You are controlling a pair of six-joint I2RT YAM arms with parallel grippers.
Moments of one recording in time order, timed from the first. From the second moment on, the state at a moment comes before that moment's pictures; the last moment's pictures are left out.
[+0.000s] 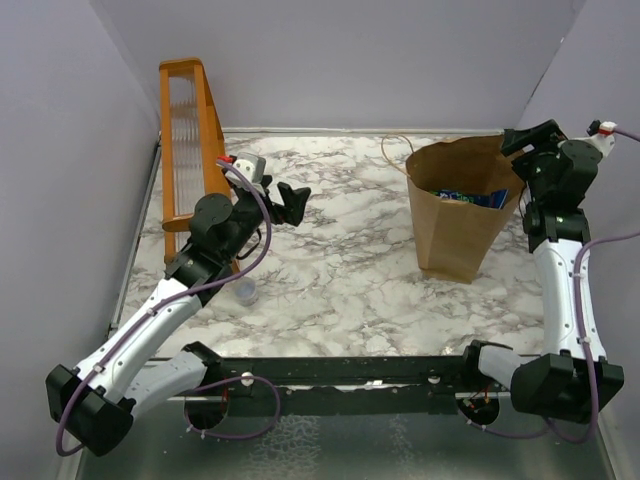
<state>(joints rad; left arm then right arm) -0.57 0.95 0.87 0.11 -0.03 -0.21 -0.20 1.11 1.16 -0.15 0.04 0.65</state>
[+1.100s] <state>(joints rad) -0.46 1.04 0.91 0.07 0.10 -0.28 -0.20 1.26 1.49 -0.33 -0.36 0.33</state>
